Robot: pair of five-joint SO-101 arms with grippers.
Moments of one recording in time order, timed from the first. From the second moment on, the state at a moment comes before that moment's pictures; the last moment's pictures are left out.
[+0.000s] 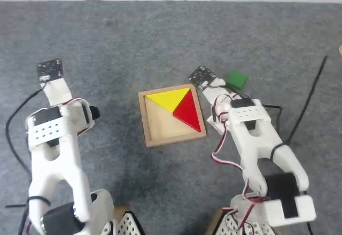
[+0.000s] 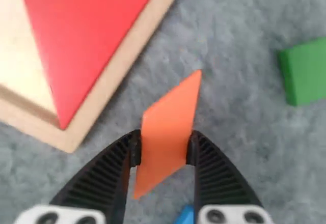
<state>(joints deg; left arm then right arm) -27.3 -23.0 48.6 56.3 1.9 -13.0 -5.7 43.2 41.1 35.0</state>
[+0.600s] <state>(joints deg) -27.3 -23.0 48.6 56.3 1.9 -7.6 -6.2 43.2 36.4 33.5</state>
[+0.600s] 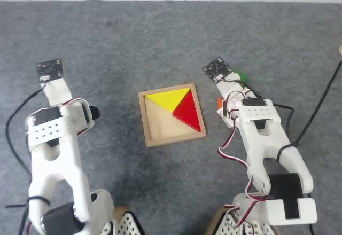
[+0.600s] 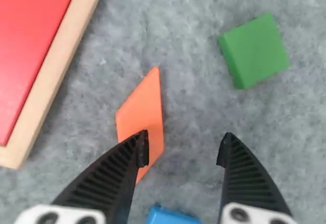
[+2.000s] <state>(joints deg) -27.3 -23.0 48.6 55.6 1.9 -6.9 4.7 34.7 44.1 36.4</state>
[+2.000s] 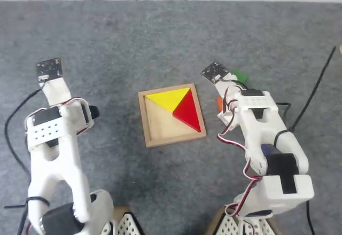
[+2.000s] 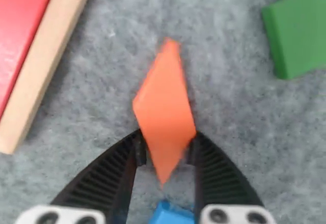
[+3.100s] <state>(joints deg) -27.3 -23.0 49.2 55.5 1.9 -17.2 1.1 40.0 40.4 33.0</state>
